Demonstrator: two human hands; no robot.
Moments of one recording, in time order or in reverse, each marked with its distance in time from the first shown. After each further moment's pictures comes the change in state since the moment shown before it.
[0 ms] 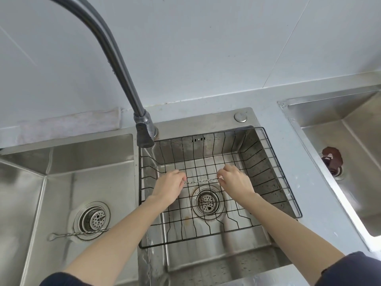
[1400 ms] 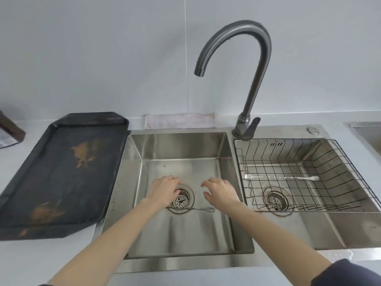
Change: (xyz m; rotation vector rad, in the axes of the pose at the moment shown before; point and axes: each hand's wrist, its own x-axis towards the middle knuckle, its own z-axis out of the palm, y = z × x) left_hand -0.204 -0.222 -0.061 0.130 0.051 -0.144; right_hand -0.076 -0.302 0.052 -0.014 0.011 -0.294
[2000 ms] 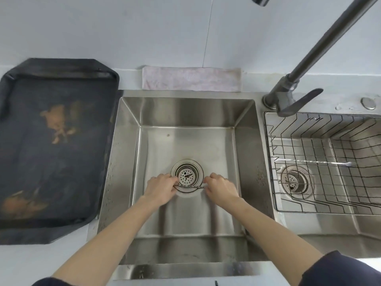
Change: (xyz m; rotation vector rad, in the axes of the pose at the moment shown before) left_hand 0.039 -0.058 0.093 -0.132 -0.312 -0.055; right_hand 0.058 -0.006 0.076 -0.037 -0.349 0.124
